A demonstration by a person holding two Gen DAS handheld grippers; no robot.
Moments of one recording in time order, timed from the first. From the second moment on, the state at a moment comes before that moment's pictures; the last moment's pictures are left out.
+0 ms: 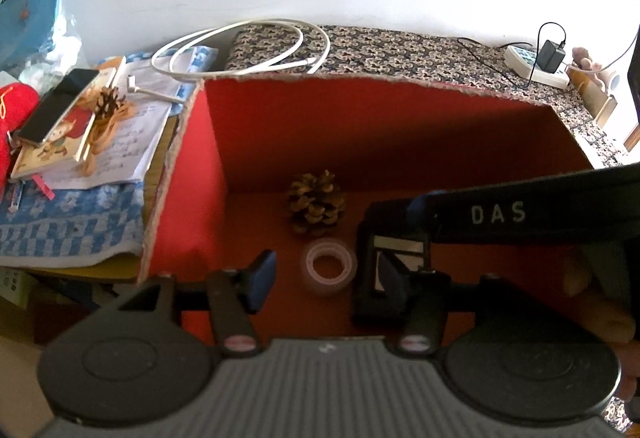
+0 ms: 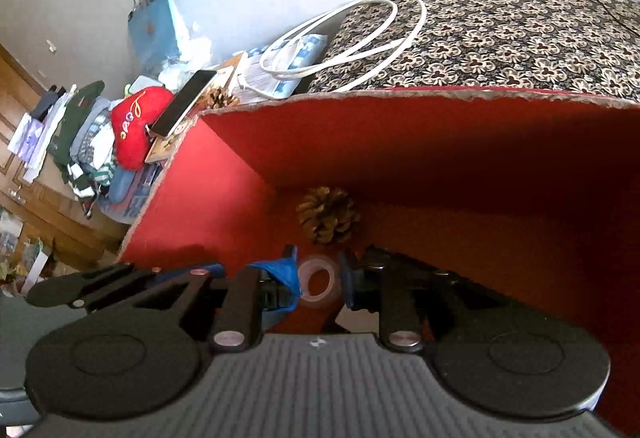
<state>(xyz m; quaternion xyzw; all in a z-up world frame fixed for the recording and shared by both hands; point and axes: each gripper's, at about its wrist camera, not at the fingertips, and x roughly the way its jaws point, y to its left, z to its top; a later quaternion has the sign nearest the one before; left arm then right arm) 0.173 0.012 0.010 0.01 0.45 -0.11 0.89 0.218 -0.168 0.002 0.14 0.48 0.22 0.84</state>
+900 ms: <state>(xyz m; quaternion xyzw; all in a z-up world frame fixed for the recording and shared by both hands) 0.128 0.002 0.042 0.05 0.39 -0.09 0.92 0.193 -0.191 0.013 0.21 0.40 0.16 0.88</state>
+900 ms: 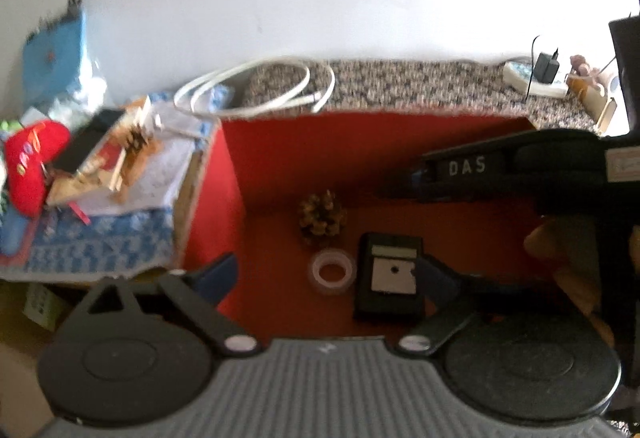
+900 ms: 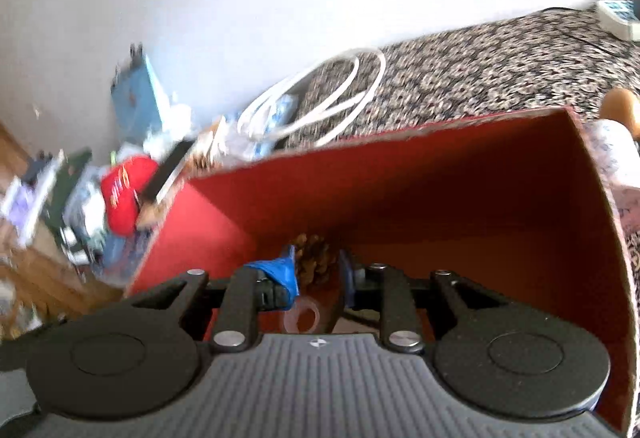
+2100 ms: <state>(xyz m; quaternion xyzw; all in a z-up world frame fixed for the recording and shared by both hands) 0.004 -0.051 0.001 0.10 0.43 -0.26 0.86 0.017 -0.252 -0.004 0.16 0.42 0.26 0.86</state>
